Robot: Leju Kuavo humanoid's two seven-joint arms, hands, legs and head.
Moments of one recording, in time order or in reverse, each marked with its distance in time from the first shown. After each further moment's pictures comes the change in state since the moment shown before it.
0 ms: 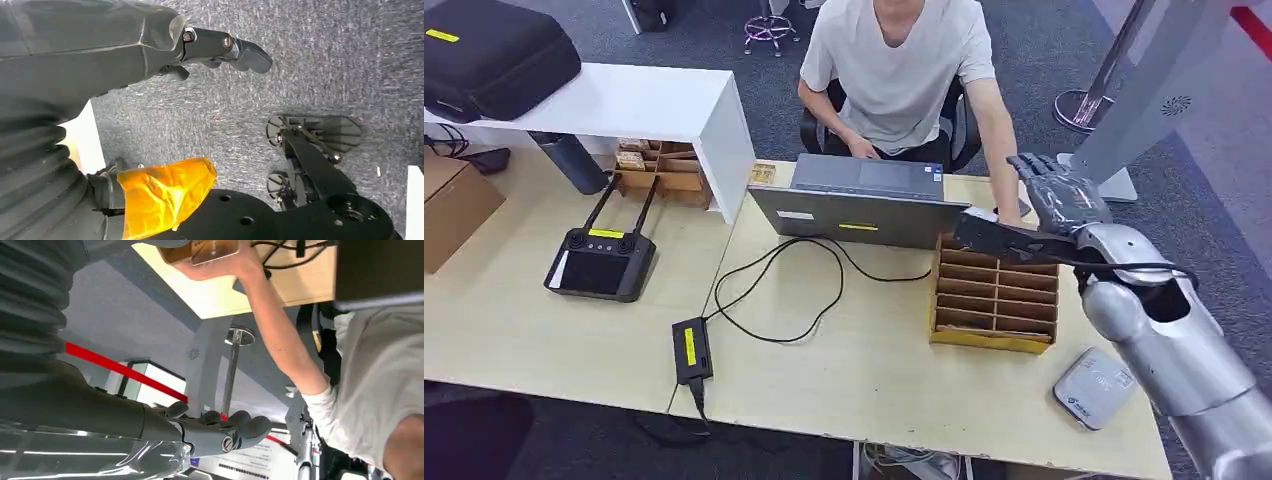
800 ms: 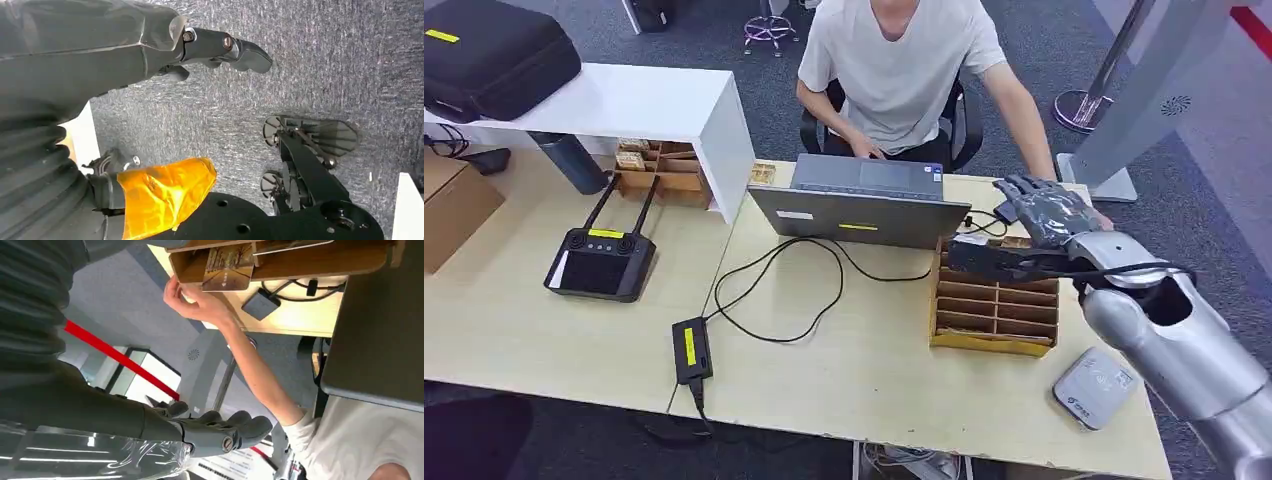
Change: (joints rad) left arm 0.002 0.001 0.028 -0.004 0.033 0.003 -0.007; right arm -0.058 -0.072 0.151 -0.052 -0.070 0.105 0.061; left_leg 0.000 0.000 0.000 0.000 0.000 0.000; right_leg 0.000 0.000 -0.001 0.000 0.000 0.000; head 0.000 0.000
